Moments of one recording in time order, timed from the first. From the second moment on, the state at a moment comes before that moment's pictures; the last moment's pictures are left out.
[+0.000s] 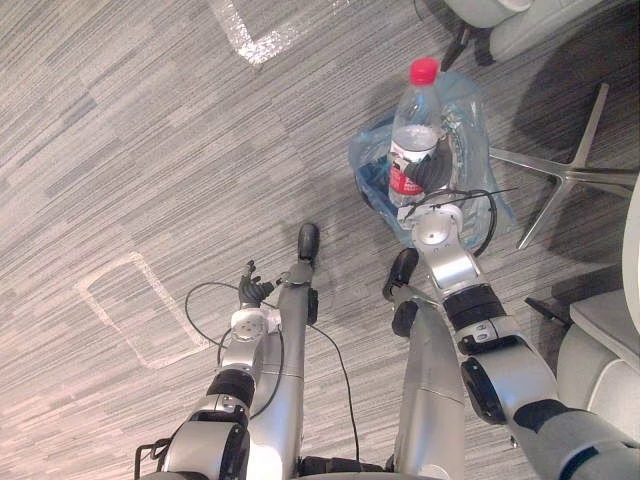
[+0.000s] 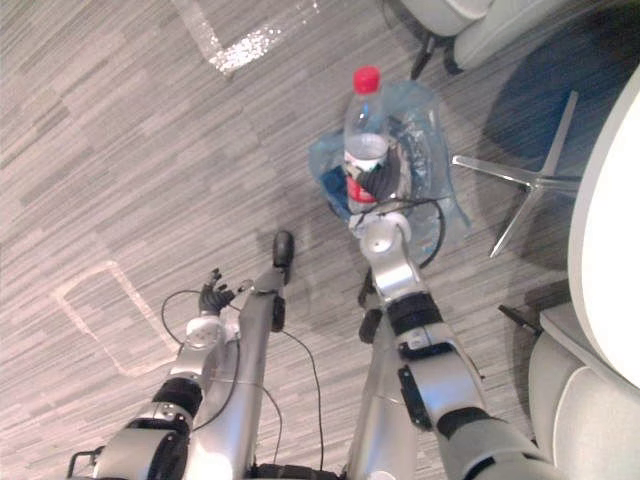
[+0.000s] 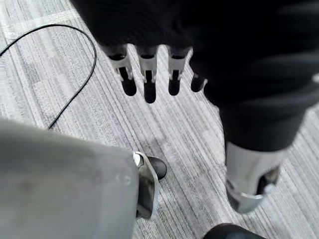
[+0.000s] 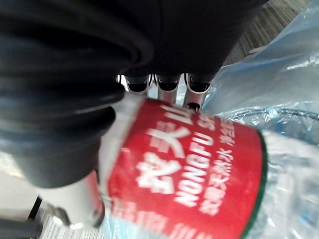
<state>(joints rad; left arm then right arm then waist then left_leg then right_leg) -0.43 0.02 0.07 0.85 -0.04 -0.10 0.29 -0.83 -0.21 0.08 0.56 -0.23 0.02 -0.49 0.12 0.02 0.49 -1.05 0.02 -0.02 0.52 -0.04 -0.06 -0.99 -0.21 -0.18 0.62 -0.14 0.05</state>
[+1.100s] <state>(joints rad) -0.51 -0.01 0.00 0.94 -0.04 -0.11 0.28 -0.91 -0.24 0.26 0.92 -0.64 0.06 -0.43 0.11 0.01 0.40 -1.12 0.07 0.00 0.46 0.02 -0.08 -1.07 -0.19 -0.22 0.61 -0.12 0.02</state>
